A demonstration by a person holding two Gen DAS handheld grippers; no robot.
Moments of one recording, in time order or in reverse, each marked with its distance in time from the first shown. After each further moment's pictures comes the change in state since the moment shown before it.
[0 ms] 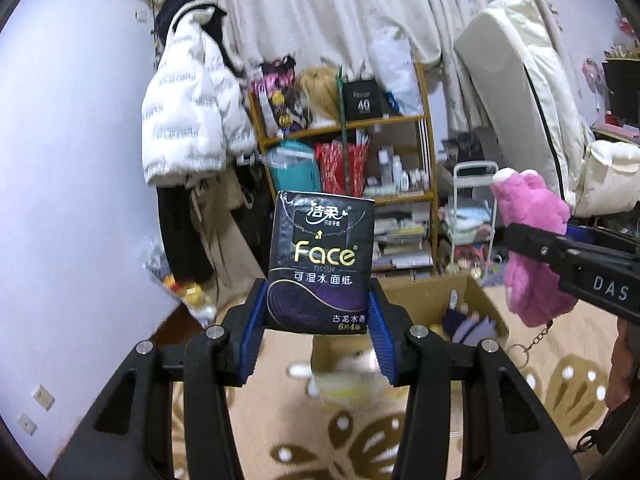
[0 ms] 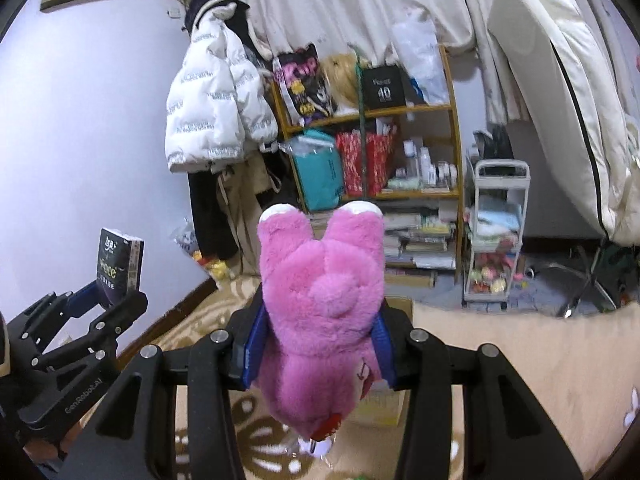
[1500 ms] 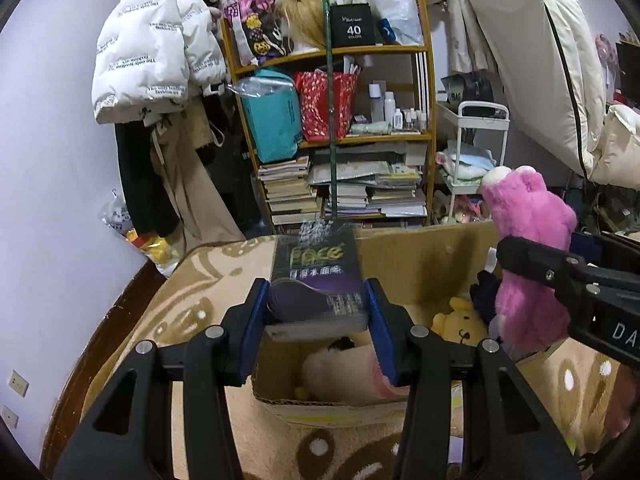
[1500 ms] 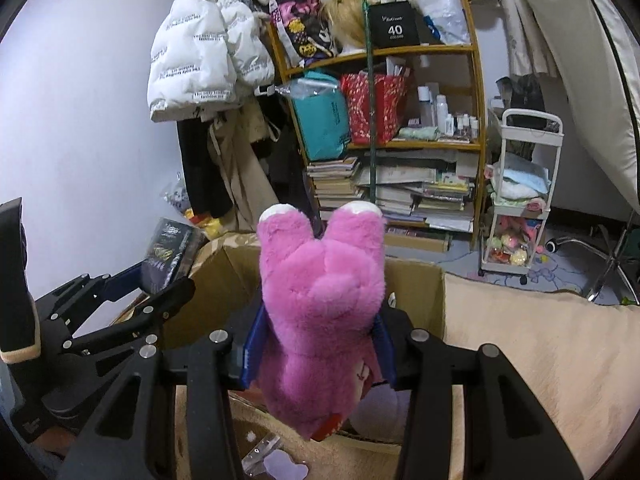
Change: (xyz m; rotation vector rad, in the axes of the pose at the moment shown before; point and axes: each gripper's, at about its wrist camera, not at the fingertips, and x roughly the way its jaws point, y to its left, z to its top) left arm 0.148 -0.024 -0.058 -0.015 0.224 -0.065; right arm 0.117 -0.026 -0.044 -0.010 0.177 0.034
